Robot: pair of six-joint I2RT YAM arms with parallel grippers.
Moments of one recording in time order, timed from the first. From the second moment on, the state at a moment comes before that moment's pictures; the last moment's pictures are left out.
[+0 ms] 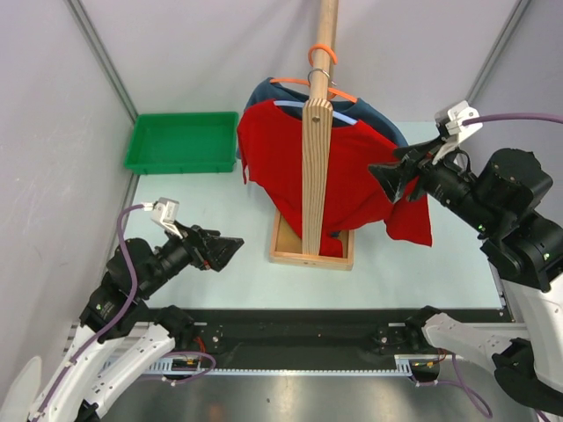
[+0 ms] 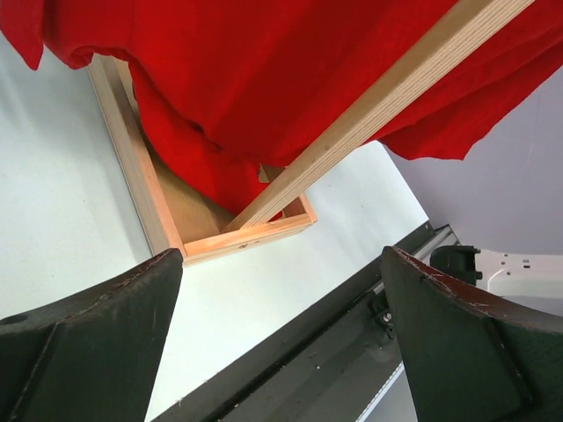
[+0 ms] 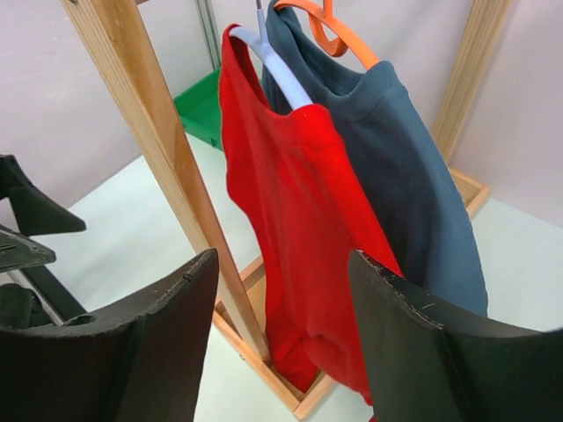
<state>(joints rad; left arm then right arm) -0.59 0.40 0.79 -0.54 0.12 -0.58 0.57 0.97 1.71 -0.77 -0.10 0.06</state>
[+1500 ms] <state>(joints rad) -0.59 0.43 0.86 -0.57 0.21 -0.58 0.36 1.15 1.65 -0.60 -0.48 -0.07</state>
